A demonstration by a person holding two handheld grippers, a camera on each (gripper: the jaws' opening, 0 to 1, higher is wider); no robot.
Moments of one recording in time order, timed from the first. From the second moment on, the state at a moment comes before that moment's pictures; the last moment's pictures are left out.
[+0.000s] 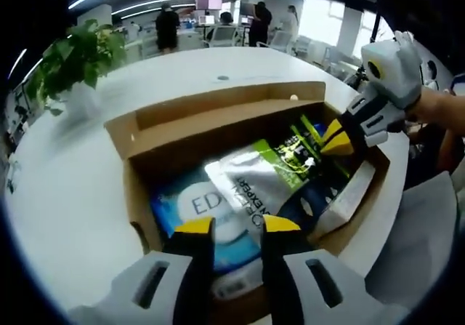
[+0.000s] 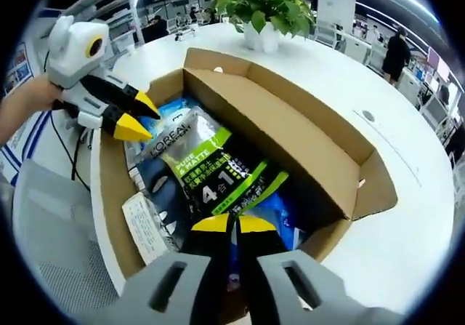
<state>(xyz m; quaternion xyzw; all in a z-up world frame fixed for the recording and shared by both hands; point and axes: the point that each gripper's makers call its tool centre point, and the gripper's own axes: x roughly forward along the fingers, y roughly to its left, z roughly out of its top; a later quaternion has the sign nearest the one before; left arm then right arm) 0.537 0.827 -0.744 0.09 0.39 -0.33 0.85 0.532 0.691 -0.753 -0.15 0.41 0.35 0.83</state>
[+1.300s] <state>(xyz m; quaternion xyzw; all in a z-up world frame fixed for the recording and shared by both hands) 0.550 0.807 -0.724 0.02 0.38 -0.35 0.85 0.532 0.684 -0.731 -0.08 0.40 0.32 0.86</state>
